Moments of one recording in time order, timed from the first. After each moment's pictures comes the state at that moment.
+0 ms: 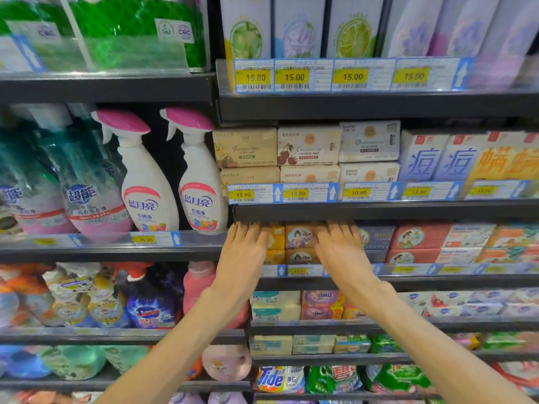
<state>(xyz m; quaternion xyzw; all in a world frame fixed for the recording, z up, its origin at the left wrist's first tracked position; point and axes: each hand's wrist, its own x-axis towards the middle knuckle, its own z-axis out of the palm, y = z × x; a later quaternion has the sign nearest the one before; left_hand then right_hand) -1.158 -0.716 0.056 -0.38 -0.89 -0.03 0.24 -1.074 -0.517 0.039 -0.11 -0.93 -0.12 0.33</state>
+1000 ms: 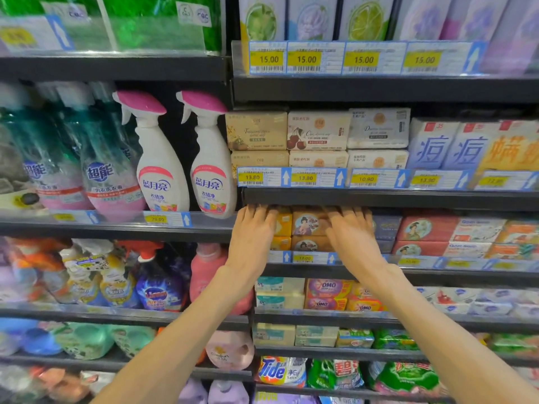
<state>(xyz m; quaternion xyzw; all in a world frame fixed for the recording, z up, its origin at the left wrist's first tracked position) -1.161 -0.705 0.050 -0.37 -0.87 -0.08 0.31 -1.073 -0.511 0.046 -0.13 -0.94 -0.06 0.31</state>
